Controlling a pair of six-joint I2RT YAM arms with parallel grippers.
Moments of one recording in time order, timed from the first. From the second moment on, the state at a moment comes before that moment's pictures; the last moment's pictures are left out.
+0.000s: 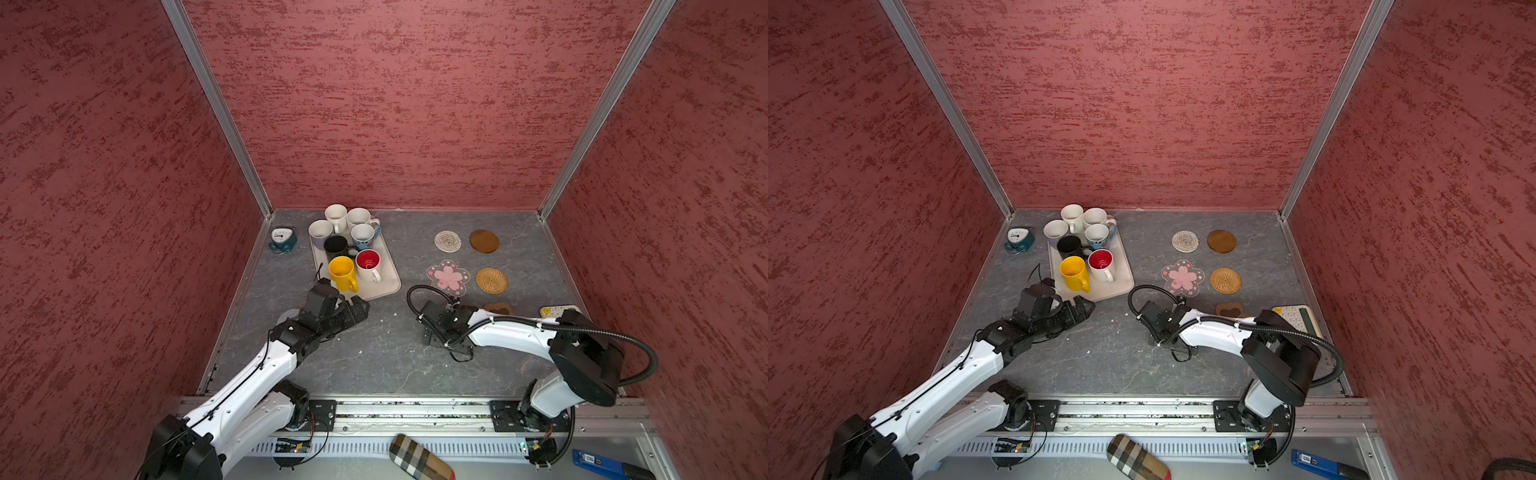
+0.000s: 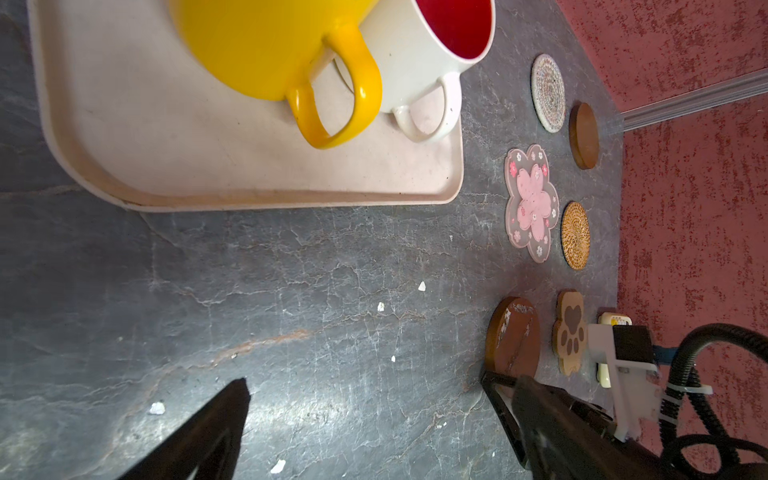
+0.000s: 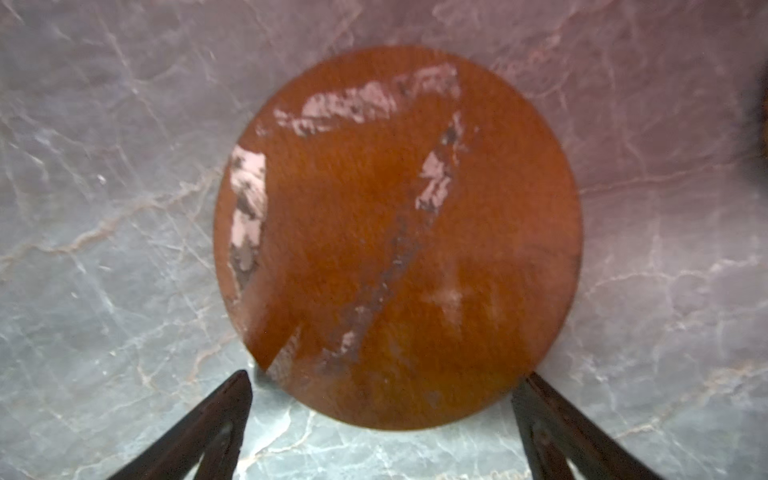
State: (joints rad) left arm -0.45 0.90 0.52 -0.41 0.13 -0.87; right arm 0.94 1.59 0.86 -0.67 0.23 1.17
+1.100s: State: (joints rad) left arm -0.34 0.89 0.49 -0.40 0.20 -0.84; right arm 0.80 1.67 0.96 -0.73 0.29 1.04
